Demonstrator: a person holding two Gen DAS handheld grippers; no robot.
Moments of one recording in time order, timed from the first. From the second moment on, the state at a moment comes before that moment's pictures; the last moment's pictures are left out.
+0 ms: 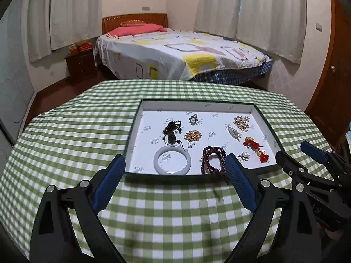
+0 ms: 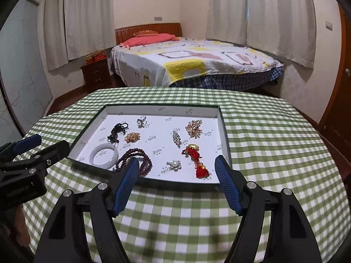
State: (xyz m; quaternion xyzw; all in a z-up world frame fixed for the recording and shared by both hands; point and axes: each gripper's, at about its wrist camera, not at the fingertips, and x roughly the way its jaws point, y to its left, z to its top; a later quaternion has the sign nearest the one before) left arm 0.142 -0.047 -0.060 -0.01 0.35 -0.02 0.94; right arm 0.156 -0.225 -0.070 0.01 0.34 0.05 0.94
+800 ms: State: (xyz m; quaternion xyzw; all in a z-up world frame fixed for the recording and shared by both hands) left arm 0.070 -0.028 -0.010 -0.02 0.29 0.00 0.96; right arm 0.087 -0.222 -0.013 -0.01 0.27 0.05 0.96
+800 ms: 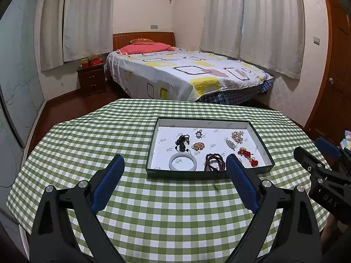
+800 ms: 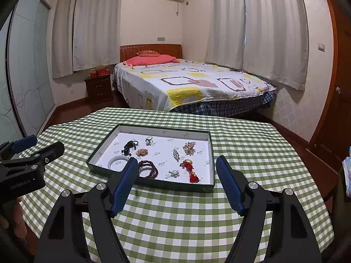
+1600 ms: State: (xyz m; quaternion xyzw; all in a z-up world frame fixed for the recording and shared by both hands) left arm 0.065 -0.027 -0.006 -0.02 0.29 0.00 0.96; right arm 0.084 -0.221 -0.010 -0.02 0.27 0.05 0.96
